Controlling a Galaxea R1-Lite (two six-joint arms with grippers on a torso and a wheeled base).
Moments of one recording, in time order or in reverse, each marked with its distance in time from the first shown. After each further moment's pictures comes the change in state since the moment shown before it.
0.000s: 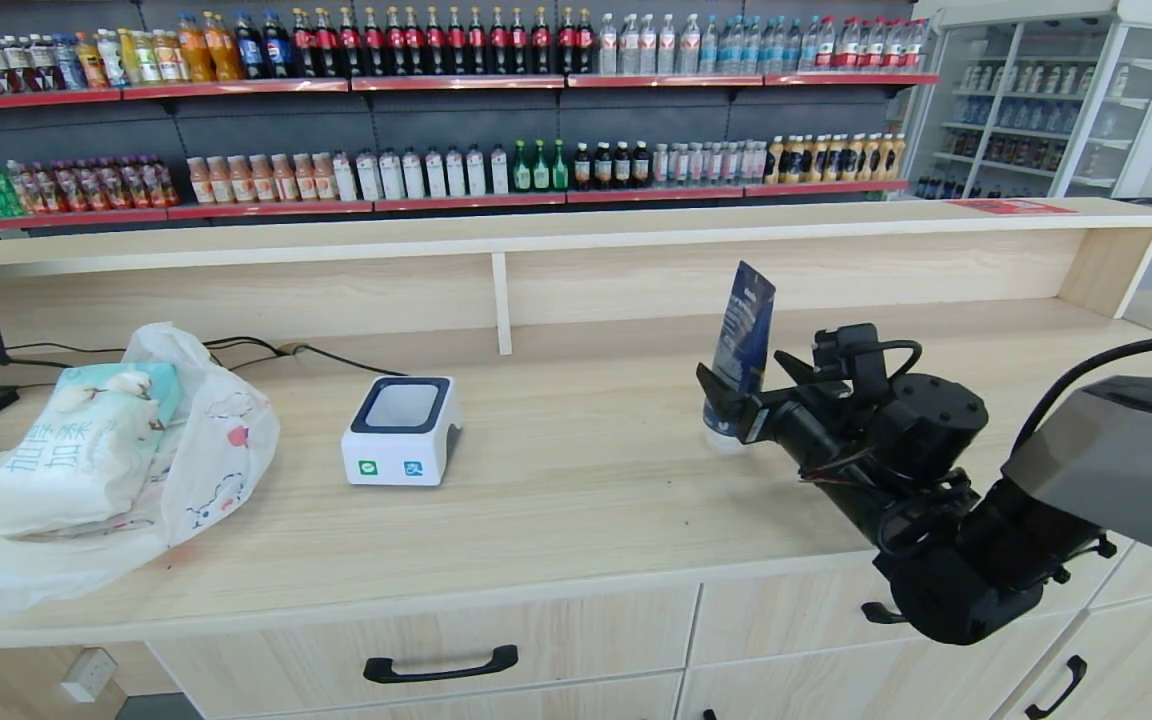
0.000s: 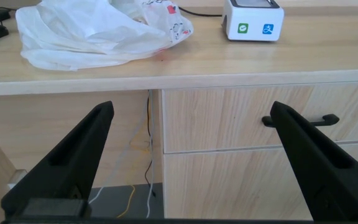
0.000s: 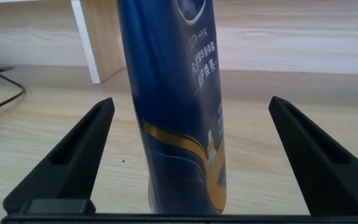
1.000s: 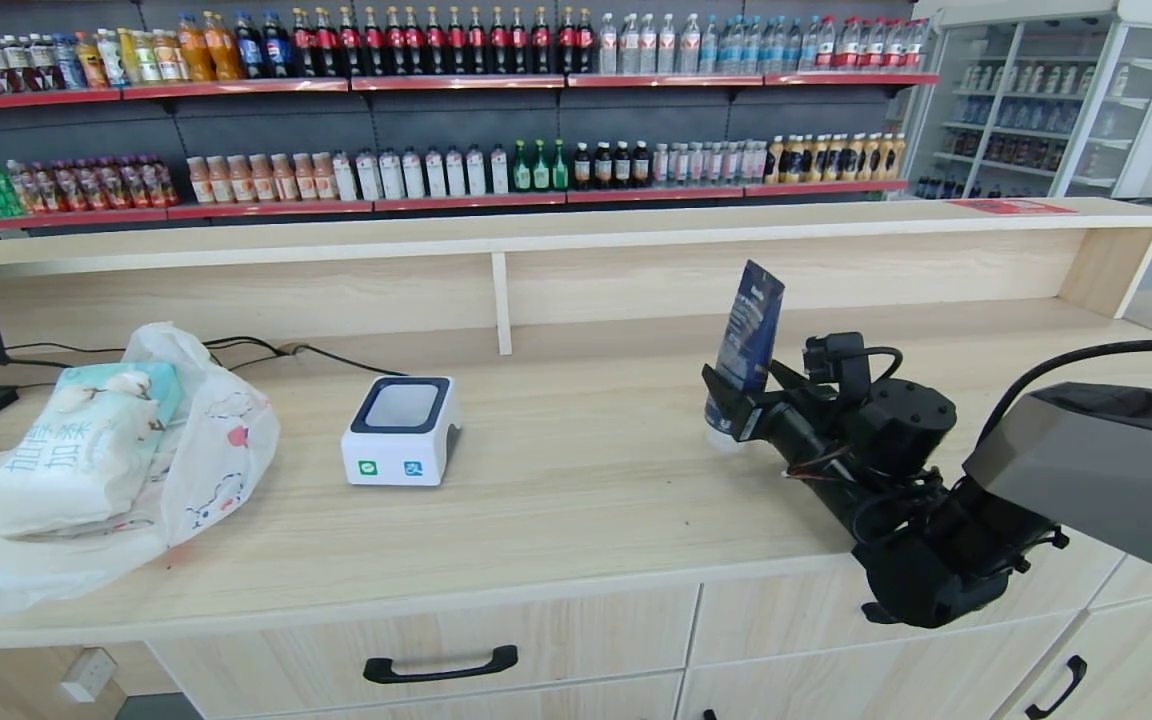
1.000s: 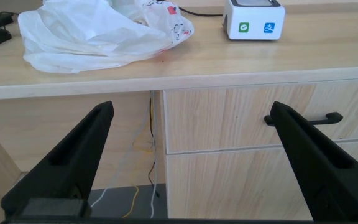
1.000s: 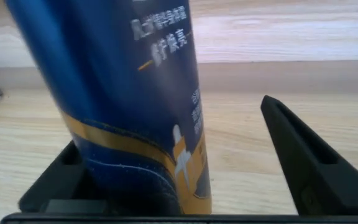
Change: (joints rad) left arm 0.000 0.000 0.000 -0.001 0.000 0.021; right arm -0.028 0.087 -0.081 0.000 0.000 0.039
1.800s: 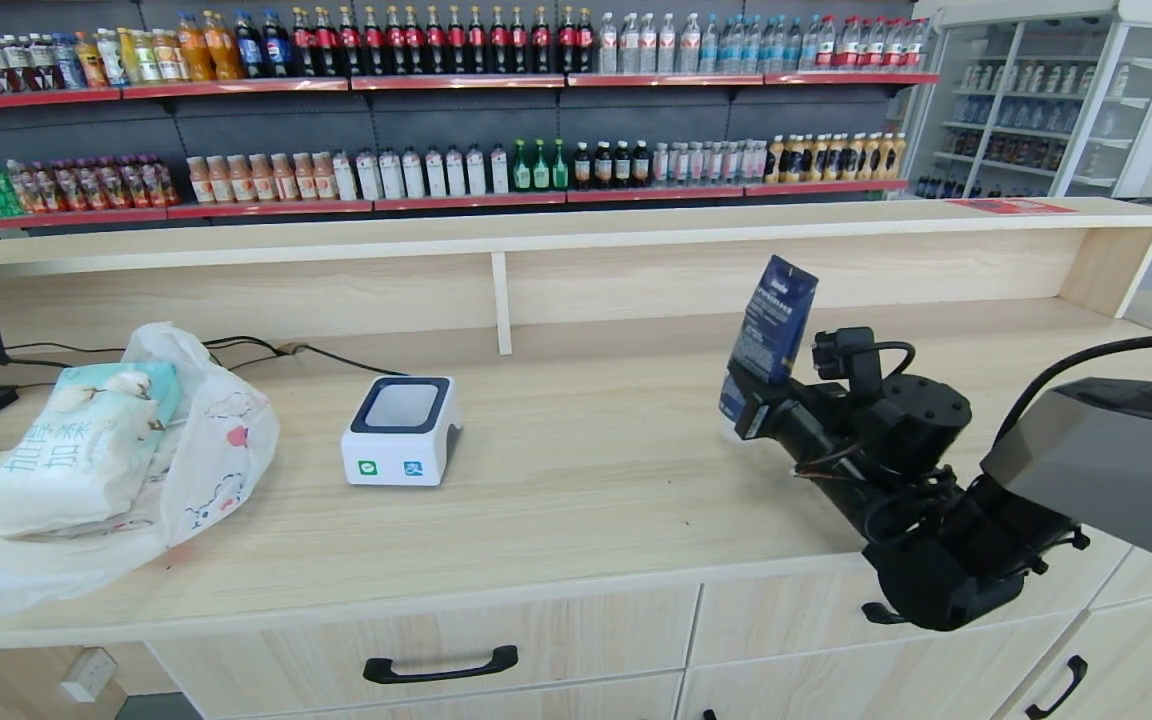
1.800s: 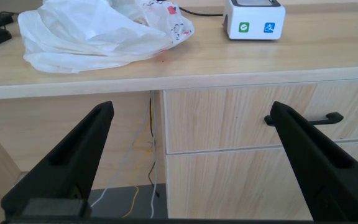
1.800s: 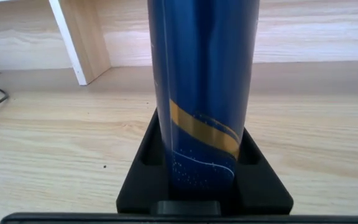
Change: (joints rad) left arm 0.000 0.000 0.000 0.000 0.000 0.000; right arm 0.004 -0.044 0.033 0.002 0.000 0.001
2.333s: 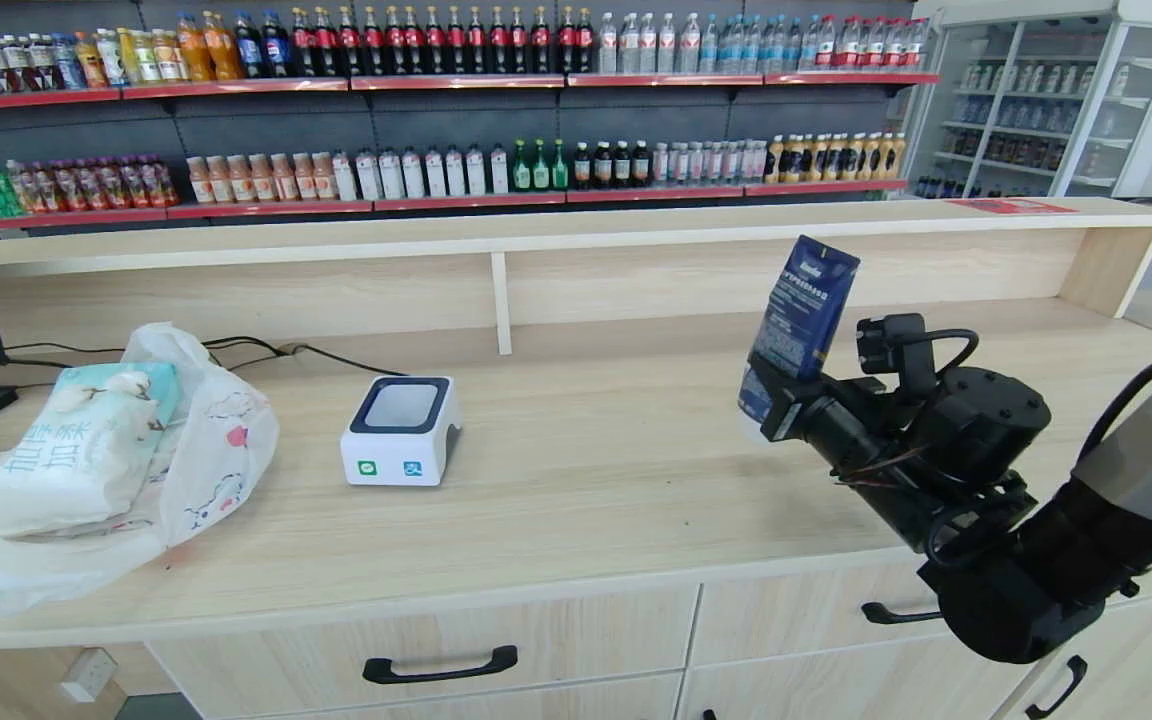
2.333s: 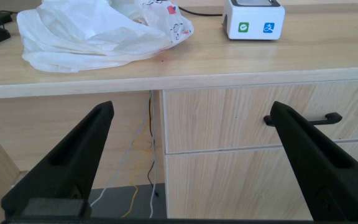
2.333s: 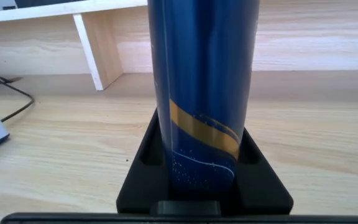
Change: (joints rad) left arm -0.001 0.000 0.000 0.001 0.000 -0.006; right arm 0.027 -0.162 0.159 -0.001 0.001 0.000
